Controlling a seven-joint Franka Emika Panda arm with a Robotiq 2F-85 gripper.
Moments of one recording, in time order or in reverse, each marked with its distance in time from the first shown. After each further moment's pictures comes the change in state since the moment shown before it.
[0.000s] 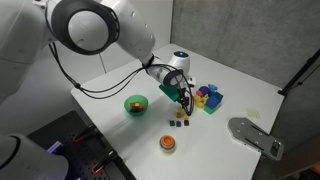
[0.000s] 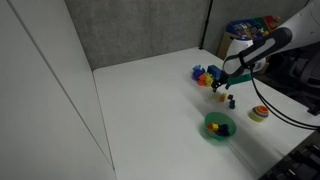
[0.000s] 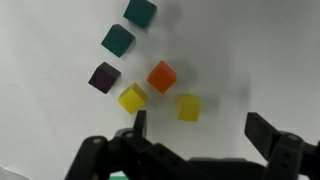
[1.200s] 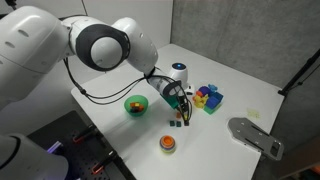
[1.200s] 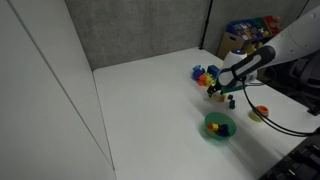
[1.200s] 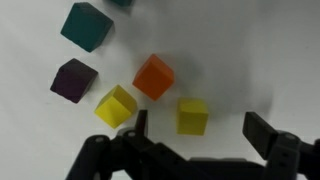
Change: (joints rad) arm -0.003 0.160 0.007 0.099 0.025 0.129 0.019
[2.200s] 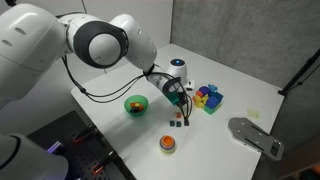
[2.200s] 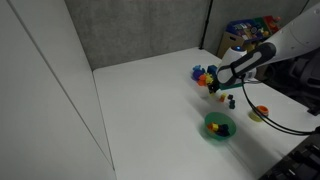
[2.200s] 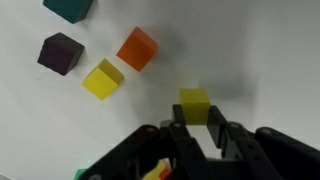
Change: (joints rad) arm 0.015 -0.024 0.002 0.001 0.000 0.039 0.026
